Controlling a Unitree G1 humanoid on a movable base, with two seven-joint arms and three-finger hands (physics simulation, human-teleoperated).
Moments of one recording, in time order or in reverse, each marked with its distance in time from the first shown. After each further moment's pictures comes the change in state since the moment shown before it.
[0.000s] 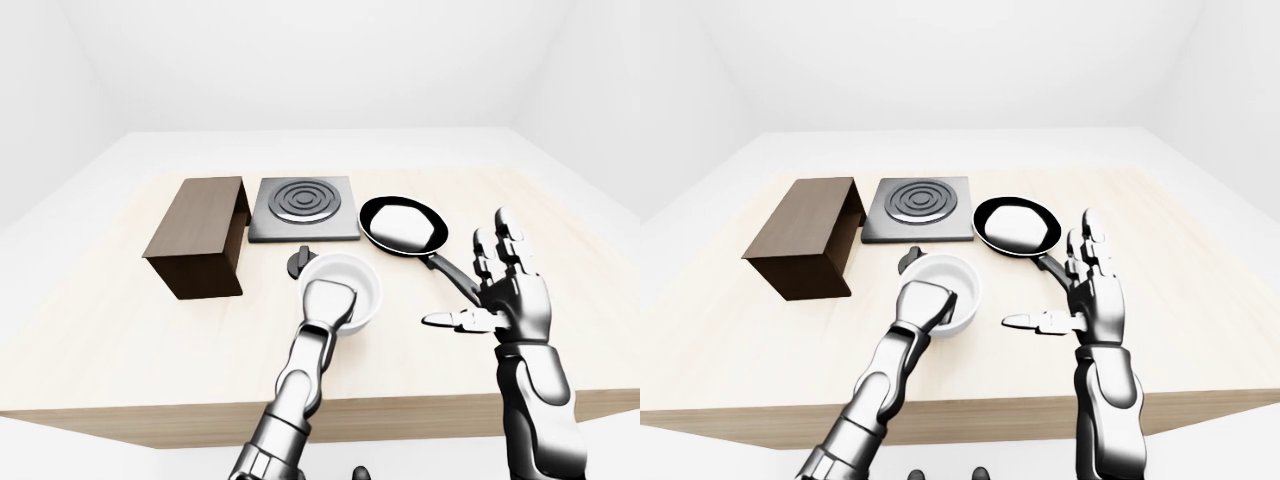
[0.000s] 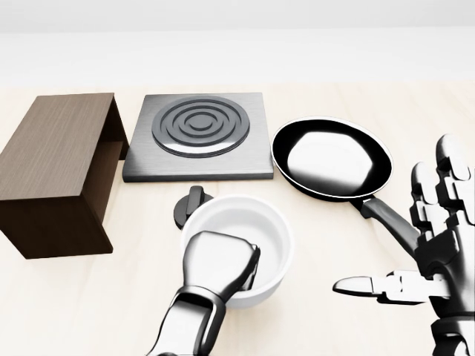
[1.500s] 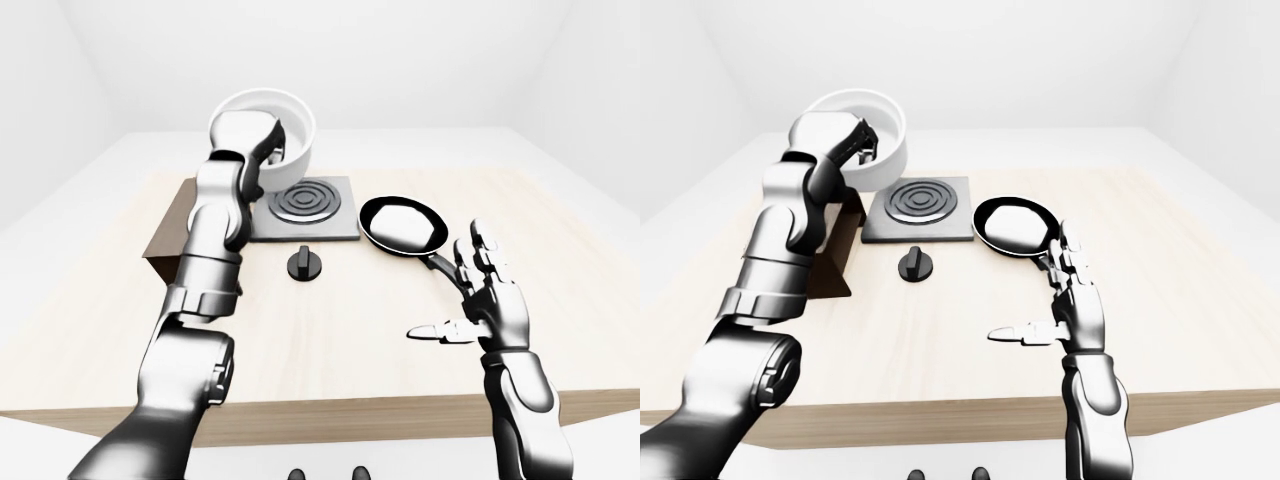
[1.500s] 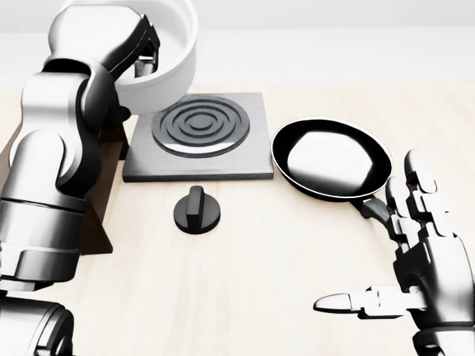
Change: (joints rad) left arm -0.823 0.365 0.327 0.189 -0.212 0.000 -0.273; right arm 0.049 0.028 0.069 -0.005 -0.060 0.000 0.026
